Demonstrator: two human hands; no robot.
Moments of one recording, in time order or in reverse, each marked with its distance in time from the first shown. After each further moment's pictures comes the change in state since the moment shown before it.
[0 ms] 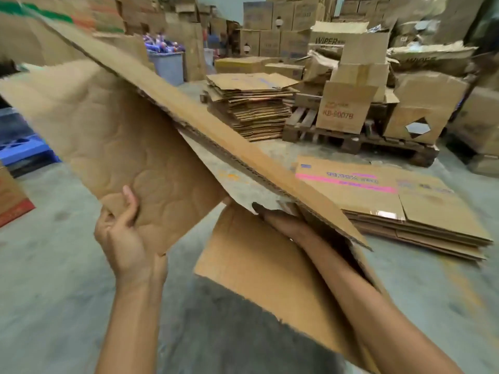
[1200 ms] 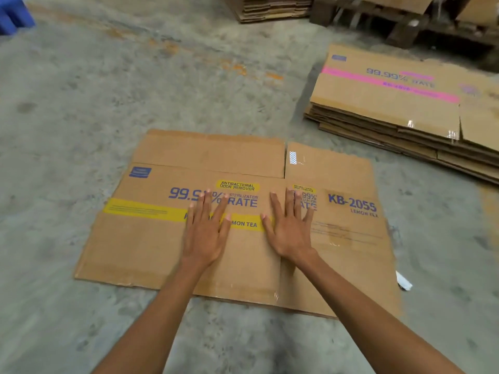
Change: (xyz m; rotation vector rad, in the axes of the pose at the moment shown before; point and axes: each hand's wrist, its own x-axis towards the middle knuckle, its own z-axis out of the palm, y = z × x) left_hand -0.007 -0.257 -0.223 2.062 -0.826 0.084; right_hand 0.002 0.167 0.197 -0.491 0.221 0.198
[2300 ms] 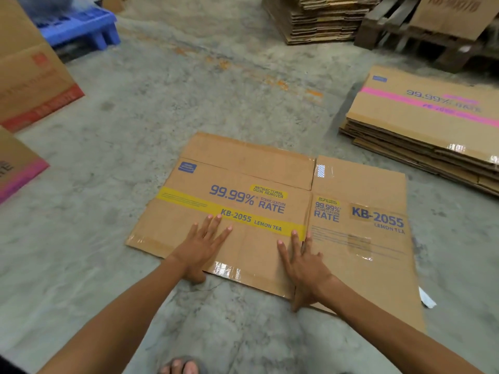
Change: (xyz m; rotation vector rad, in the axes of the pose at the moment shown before) left_hand -0.087 -0.071 -0.047 0.555 -0.441 0.246; right_hand -0.091 -0.012 -0.018 -0.525 -0.426 -0.434
